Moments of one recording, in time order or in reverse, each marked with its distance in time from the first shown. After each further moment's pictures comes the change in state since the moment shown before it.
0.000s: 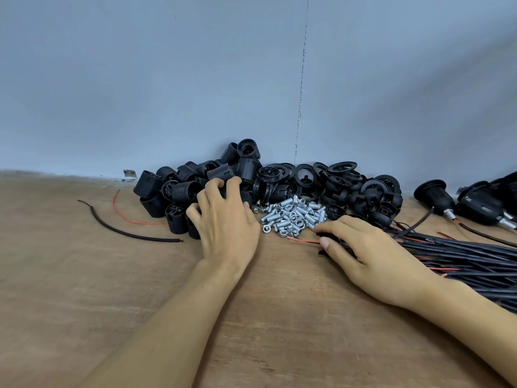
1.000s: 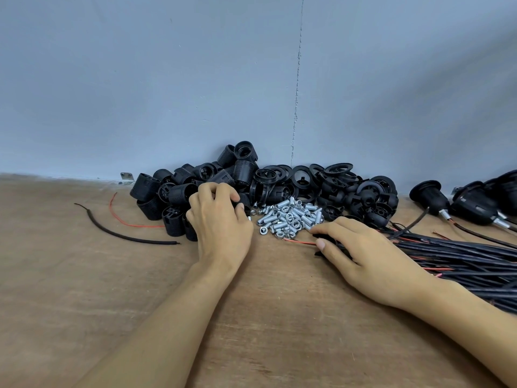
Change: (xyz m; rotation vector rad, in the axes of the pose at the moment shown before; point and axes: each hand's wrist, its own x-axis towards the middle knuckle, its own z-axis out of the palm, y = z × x) left_hand 0.003 -0.003 -0.001 -0.298 0.012 -0.062; right_hand 0.000 0.000 0.000 -0.010 -0.002 -0.004
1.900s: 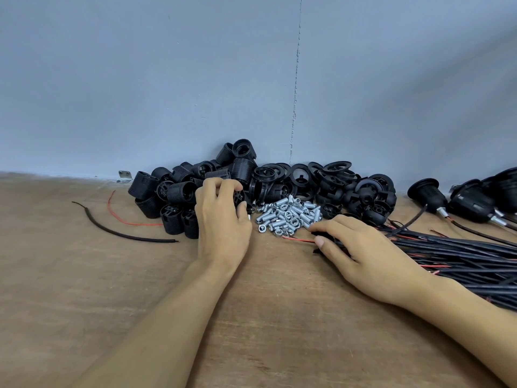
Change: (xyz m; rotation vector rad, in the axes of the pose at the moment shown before) left_hand 0.000 -0.005 0.003 -0.111 0.022 0.143; right_hand -0.001 -0.001 0.000 0.007 0.009 0.002
